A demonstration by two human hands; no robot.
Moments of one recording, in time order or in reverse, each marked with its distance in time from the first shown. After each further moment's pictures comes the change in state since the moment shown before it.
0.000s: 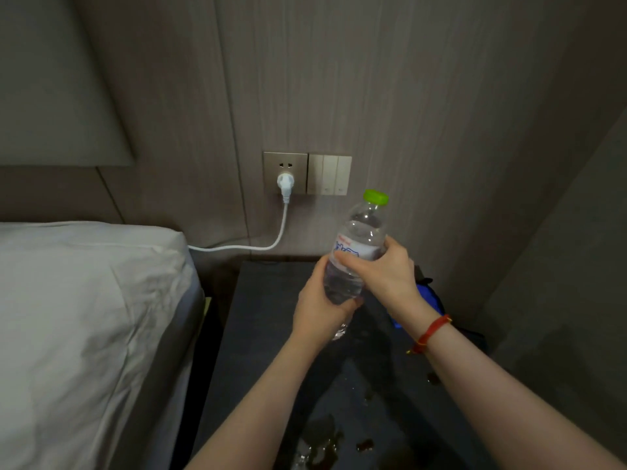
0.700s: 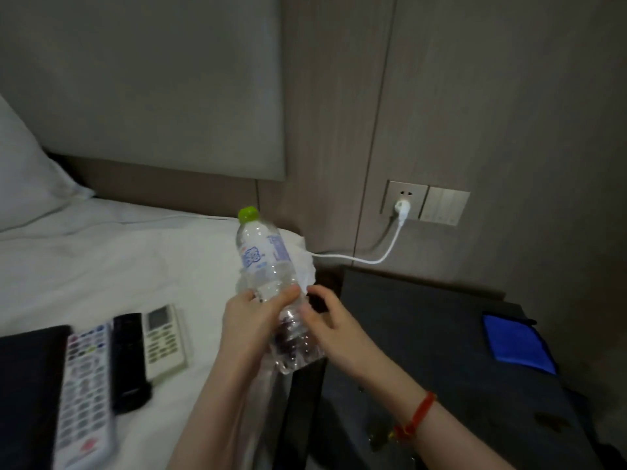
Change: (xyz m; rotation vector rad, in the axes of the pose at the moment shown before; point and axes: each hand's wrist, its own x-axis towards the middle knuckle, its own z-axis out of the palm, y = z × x) left_hand -0.130 0.047 -0.235 -0.220 0.587 -0.350; right_hand -0.170 -0.101 0.138 0.163 -0.779 -0.109
